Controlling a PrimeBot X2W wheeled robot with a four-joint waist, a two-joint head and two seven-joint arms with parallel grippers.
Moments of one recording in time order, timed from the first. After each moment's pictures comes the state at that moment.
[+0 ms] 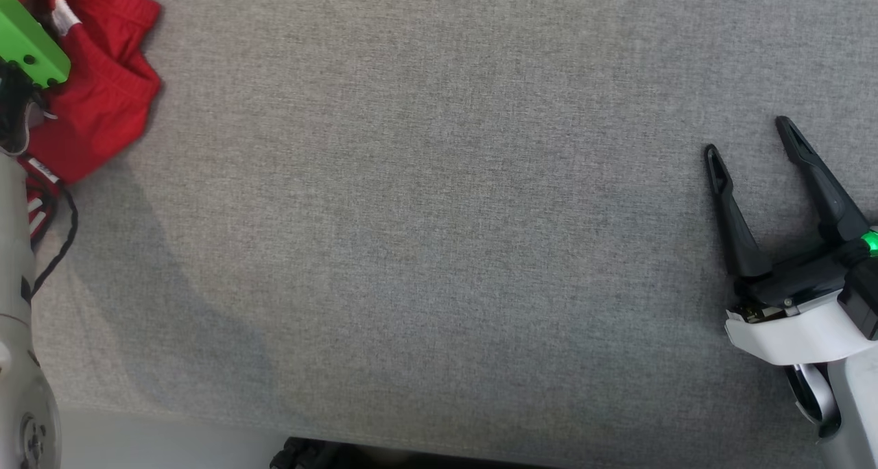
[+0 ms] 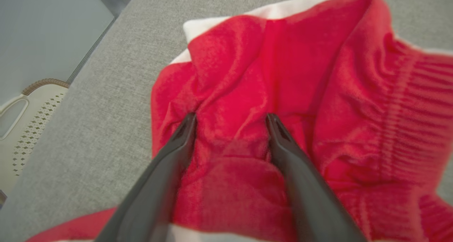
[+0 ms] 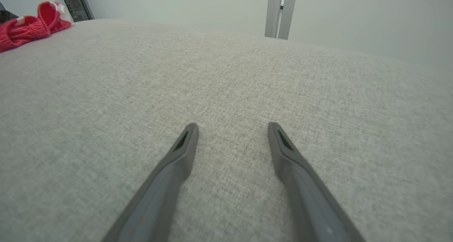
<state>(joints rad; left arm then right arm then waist) -1.19 0.31 0.00 1.11 -0.42 -0.13 0.21 -0.15 -0.33 0.07 -0.15 0.07 0.13 -0.27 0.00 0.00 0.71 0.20</state>
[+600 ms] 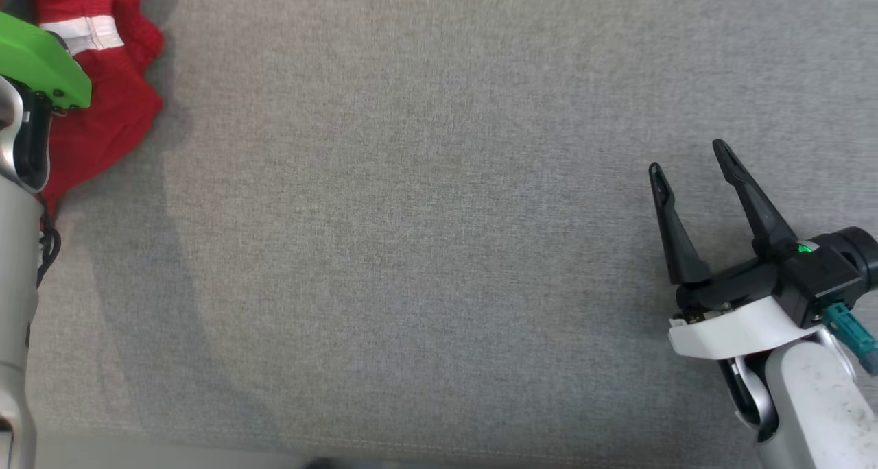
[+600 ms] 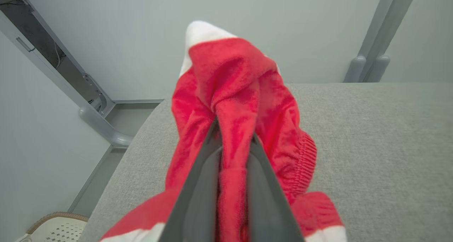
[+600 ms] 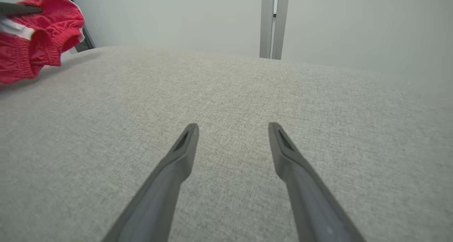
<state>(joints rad) -1.07 0.39 -0.26 0.90 -0.48 -0.13 -0.14 -0.19 -0.22 0.13 -0.05 0.10 0.13 -0.26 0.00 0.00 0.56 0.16</state>
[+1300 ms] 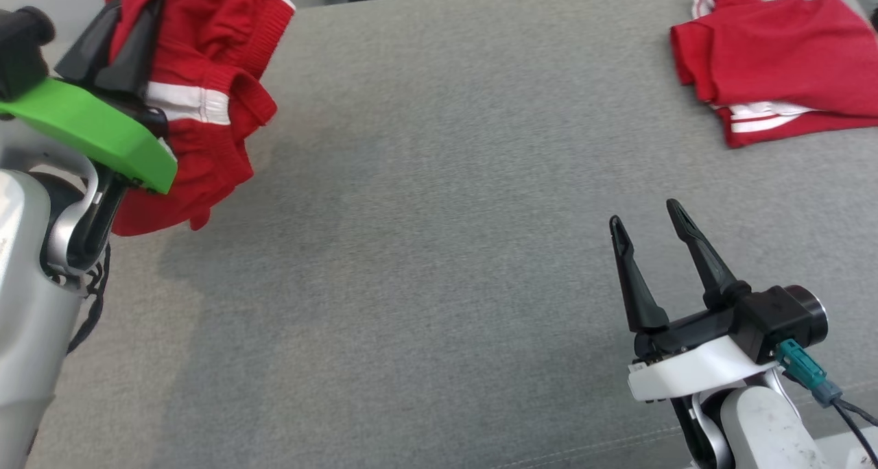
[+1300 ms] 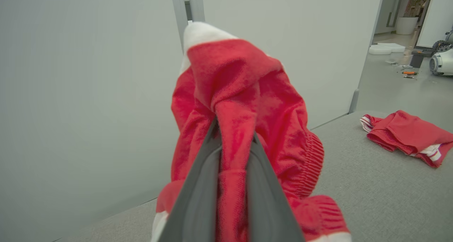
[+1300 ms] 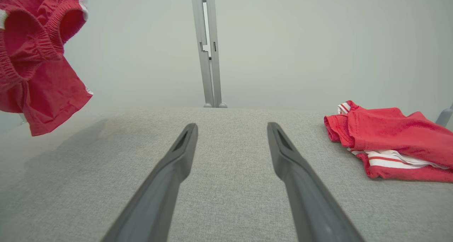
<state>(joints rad) -0.78 0.54 -0.43 0.20 -0.66 -0.10 0.03 -0.10 -0.10 0.16 -0.01 0.13 0.13 -0.26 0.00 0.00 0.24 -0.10</state>
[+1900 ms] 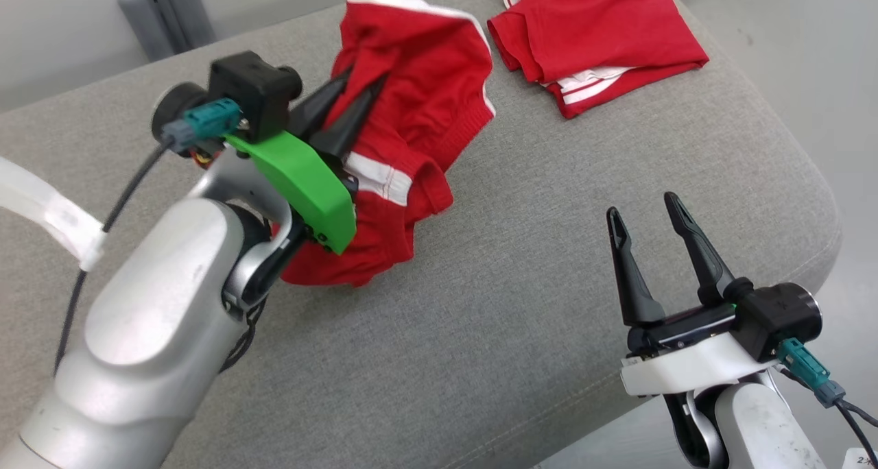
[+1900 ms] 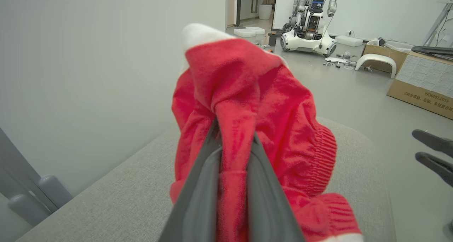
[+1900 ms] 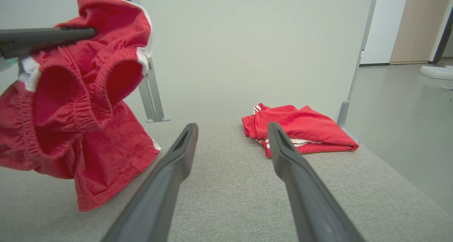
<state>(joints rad) -0.79 0.35 -0.66 0.17 -0.66 -0.11 0.11 -0.10 -0.07 0.15 -0.03 0.14 0.13 -0.26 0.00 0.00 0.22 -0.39</state>
